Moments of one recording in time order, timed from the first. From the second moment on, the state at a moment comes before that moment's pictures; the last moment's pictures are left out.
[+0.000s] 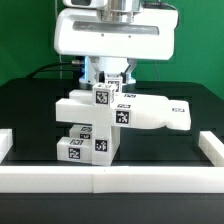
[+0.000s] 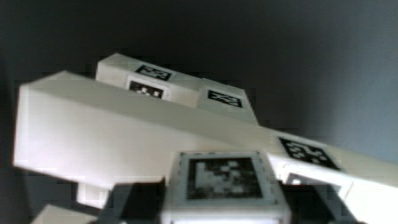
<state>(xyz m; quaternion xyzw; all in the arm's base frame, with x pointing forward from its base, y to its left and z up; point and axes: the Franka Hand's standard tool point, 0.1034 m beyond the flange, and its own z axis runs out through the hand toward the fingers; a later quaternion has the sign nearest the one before) 0.498 -0.021 0.117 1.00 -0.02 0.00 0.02</state>
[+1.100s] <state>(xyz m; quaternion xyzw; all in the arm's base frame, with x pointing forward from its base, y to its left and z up) 0.498 -0.017 0.116 0.95 -0.32 0.00 0.01</state>
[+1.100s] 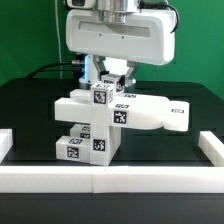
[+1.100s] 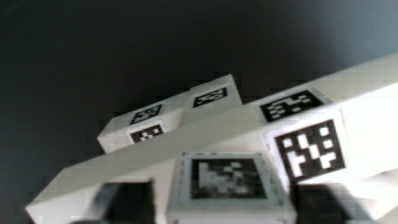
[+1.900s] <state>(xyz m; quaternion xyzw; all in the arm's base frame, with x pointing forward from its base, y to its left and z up) 0.499 -0.016 0.116 1.00 -0.05 0.00 0.02</state>
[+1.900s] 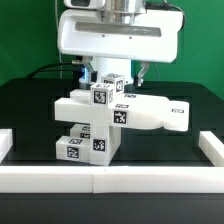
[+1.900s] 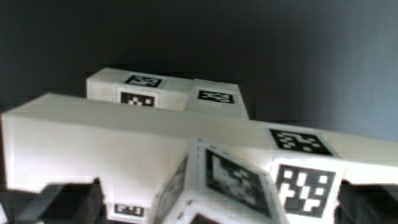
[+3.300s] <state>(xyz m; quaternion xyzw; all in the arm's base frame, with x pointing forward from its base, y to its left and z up) 0.498 -0.022 0.115 0.97 0.24 -0.01 0.02</state>
